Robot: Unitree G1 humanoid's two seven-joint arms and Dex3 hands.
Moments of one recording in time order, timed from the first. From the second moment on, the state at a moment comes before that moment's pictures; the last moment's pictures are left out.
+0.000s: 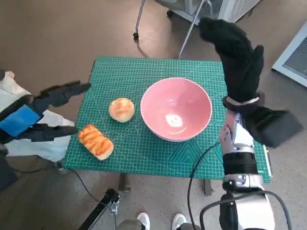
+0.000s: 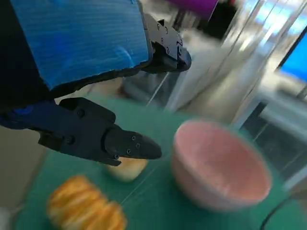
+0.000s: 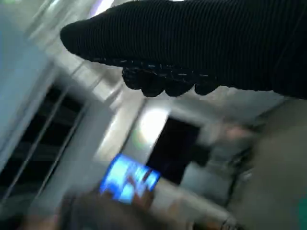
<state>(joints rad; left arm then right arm) -0.25 0.94 0.23 -0.18 -0.07 -0.11 -0.74 -0.87 -0.10 -0.17 0.69 0.29 -0.82 0.52</state>
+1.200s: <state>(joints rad) -0.42 0.91 -0.25 0.07 0.34 -0.11 -0.91 -0.79 -0.08 -0.11 0.53 0.29 -0.75 0.49</state>
